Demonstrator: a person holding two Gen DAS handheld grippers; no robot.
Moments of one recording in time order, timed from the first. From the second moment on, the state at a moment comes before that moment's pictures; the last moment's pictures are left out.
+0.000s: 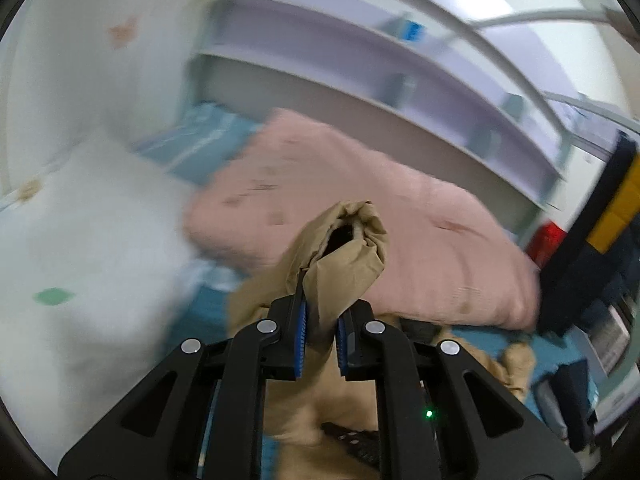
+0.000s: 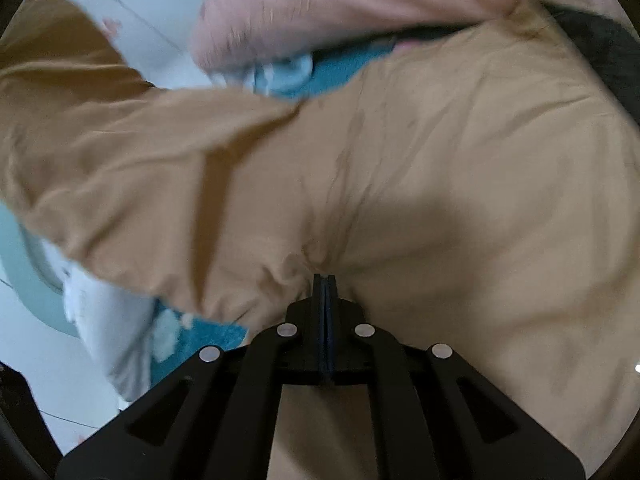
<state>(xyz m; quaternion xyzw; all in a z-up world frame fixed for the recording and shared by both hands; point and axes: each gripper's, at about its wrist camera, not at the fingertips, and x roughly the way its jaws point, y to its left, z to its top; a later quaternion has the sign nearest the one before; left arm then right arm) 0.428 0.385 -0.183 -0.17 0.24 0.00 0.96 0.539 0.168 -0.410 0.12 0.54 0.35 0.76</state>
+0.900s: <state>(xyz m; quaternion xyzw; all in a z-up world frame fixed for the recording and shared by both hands) 0.582 0.068 -0.425 -0.15 0.51 -0.10 0.84 0.525 -0.321 -0.355 0.21 0.43 -0.01 0.88</state>
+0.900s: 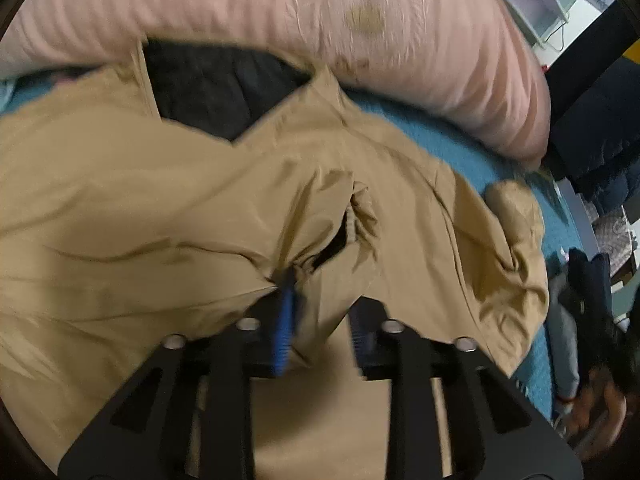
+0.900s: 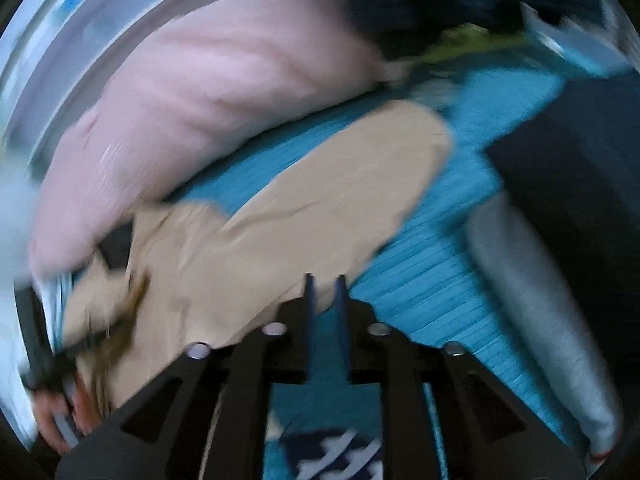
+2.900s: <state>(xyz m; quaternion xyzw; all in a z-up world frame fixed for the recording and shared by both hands) 0.471 0.284 -0.362 -0.22 0.43 0.04 0.88 0.470 0.019 -0.341 -0.02 0.41 0.28 0.87</state>
